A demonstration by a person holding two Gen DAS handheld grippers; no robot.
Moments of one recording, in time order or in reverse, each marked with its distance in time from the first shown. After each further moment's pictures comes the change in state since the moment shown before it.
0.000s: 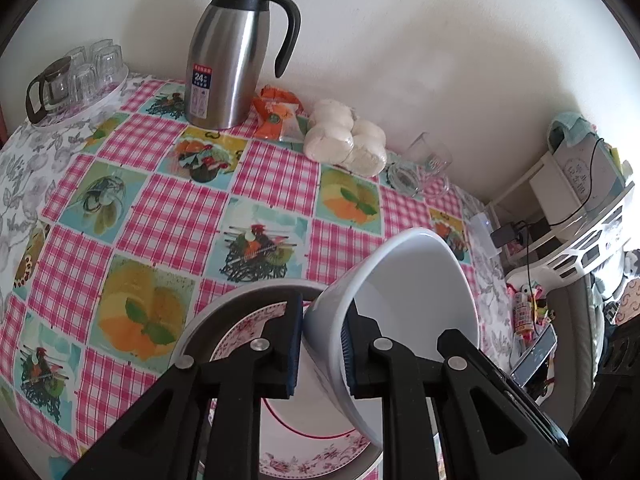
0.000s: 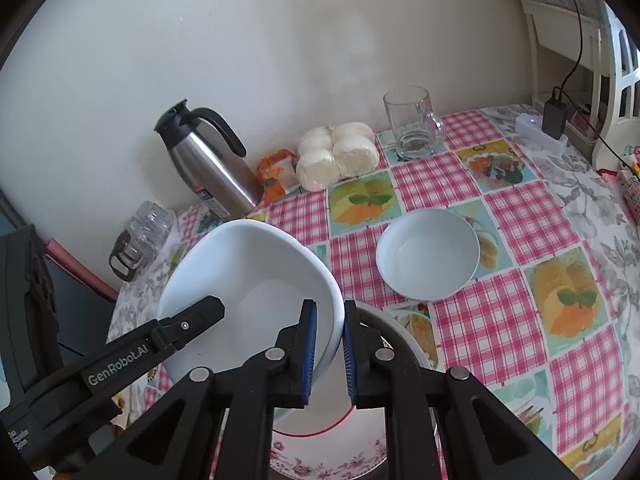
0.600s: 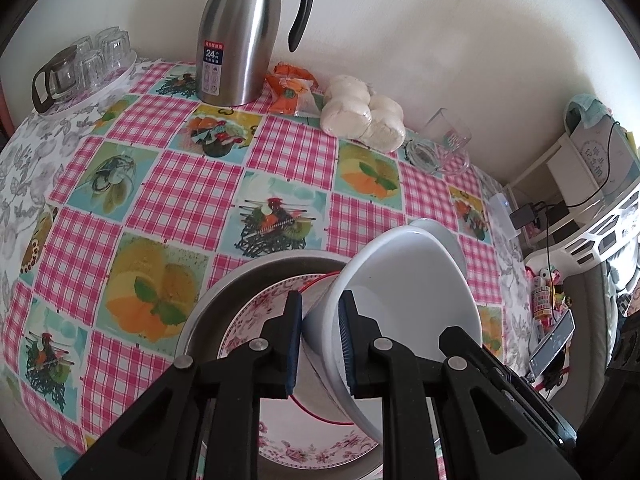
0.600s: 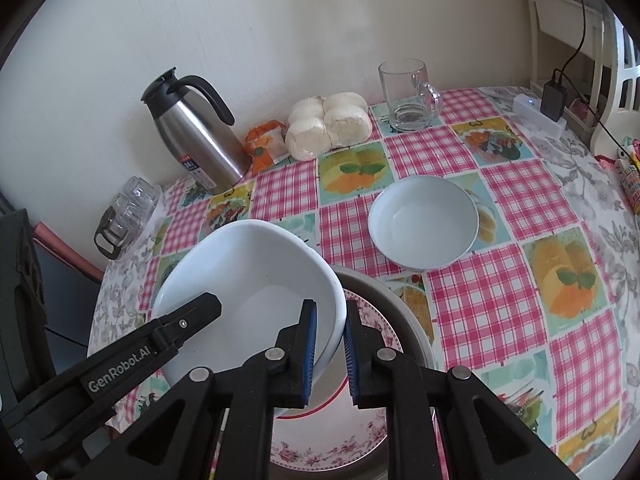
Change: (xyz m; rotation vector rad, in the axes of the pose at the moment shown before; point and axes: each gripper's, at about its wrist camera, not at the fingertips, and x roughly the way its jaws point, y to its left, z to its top) left arm 0.014 0.007 -0.017 0.005 0.054 0.055; right arm 0.015 -0.001 -0.015 -0.013 0.071 -0.037
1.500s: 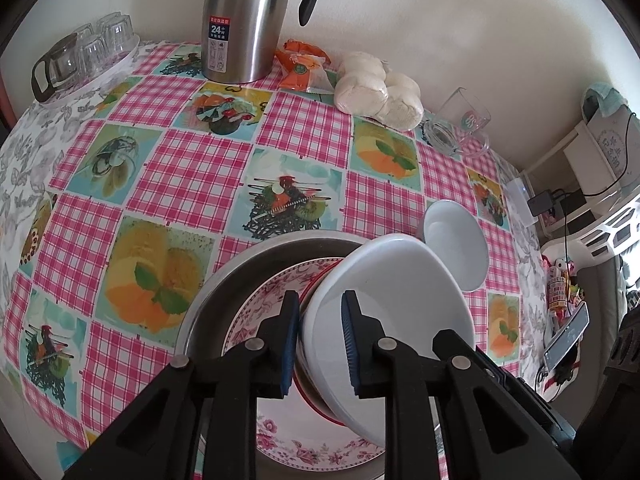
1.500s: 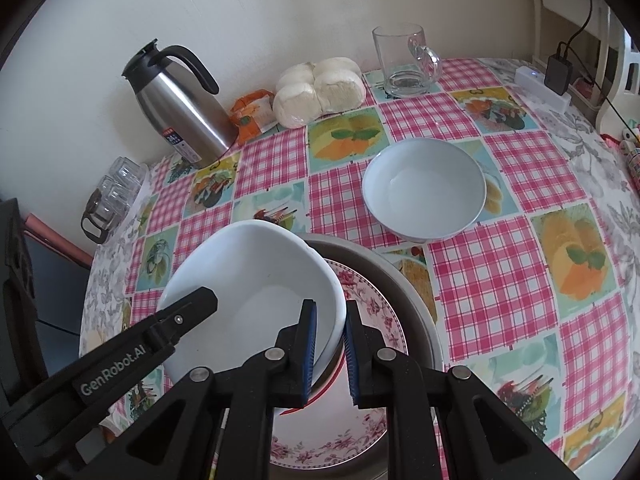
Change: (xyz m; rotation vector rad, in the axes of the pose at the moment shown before) left arm 0.022 0.006 -0.005 -0.003 0.060 0.041; right arm 0.028 -0.005 -0.006 0.014 0.097 -0.028
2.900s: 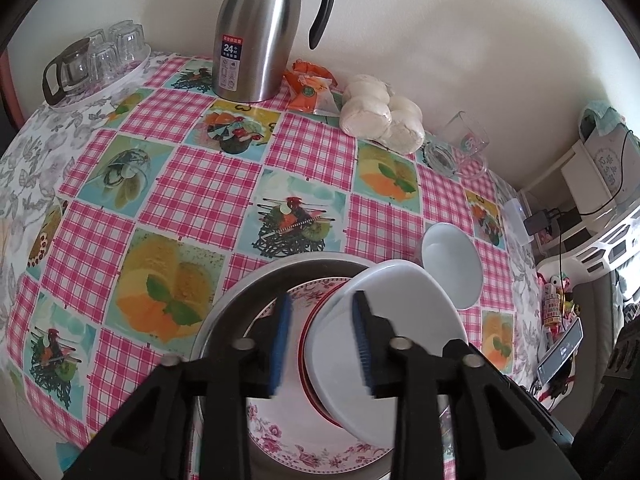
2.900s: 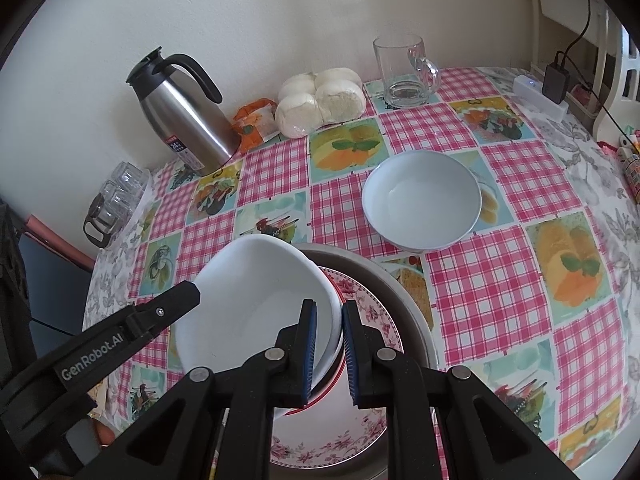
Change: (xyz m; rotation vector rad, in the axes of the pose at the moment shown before) left arm -0.016 0.007 0.002 -0.029 -0.065 -0.003; right arm -0.014 0.003 0.004 -0.005 -0.039 0.003
